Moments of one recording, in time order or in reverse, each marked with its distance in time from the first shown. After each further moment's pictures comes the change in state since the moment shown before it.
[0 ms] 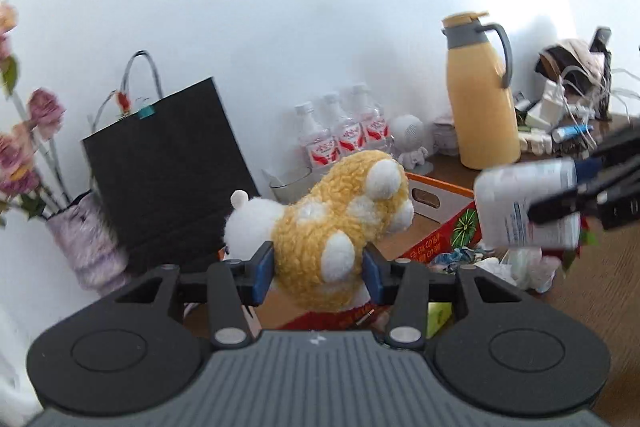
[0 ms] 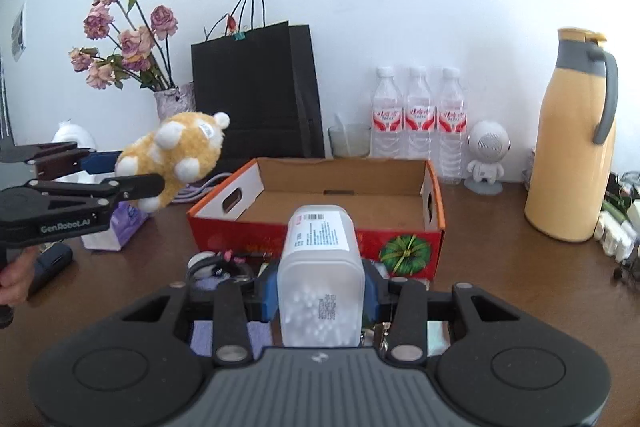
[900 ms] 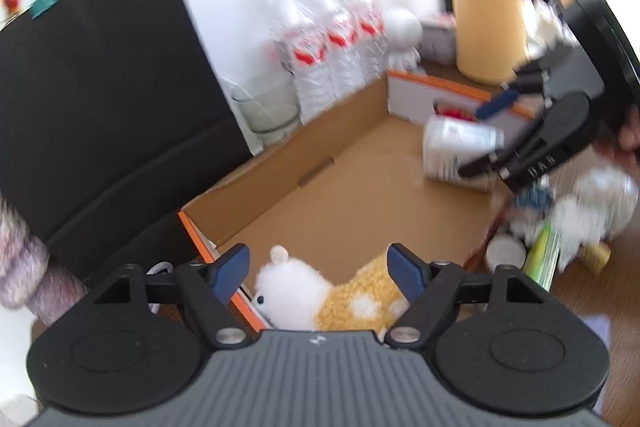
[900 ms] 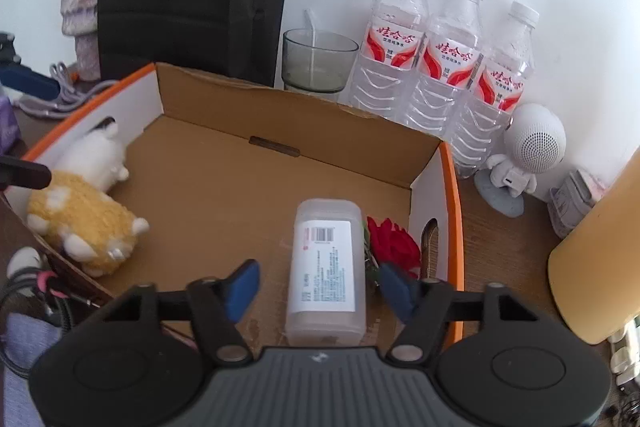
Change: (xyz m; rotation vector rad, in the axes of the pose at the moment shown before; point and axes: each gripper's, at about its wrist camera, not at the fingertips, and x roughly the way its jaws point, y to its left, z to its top) left arm 0.155 0.092 -0.011 -0.018 0.269 -0.264; right arm 0.227 -0.030 0.044 -0.110 0.355 -0.077
